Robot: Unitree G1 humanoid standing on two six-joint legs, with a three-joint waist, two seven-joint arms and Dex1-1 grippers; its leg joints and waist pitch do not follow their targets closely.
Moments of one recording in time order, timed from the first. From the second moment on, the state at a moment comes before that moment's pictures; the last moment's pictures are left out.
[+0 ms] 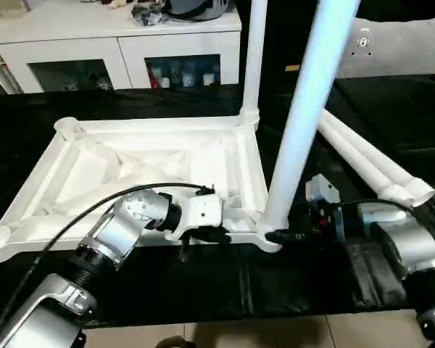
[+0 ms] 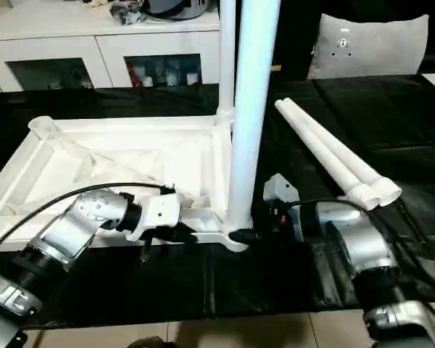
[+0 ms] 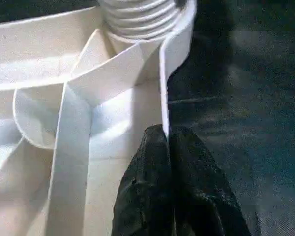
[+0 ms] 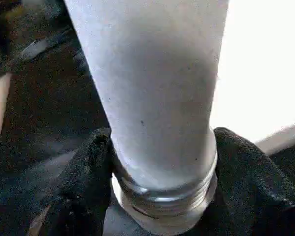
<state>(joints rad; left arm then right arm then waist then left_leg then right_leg) -0.55 0.36 -0.42 0.39 0.09 0.14 -1.10 -0.38 -0.45 0.12 0.38 0.21 0.24 1.17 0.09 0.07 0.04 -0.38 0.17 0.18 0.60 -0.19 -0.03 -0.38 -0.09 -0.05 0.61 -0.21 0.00</state>
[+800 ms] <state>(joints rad) -0.54 0.12 -0.36 0.34 0.16 0.40 -0.68 -0.35 -0.15 -0.07 0.37 0.16 0.17 0.52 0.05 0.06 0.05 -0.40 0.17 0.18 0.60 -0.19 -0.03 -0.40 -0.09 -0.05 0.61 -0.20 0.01</state>
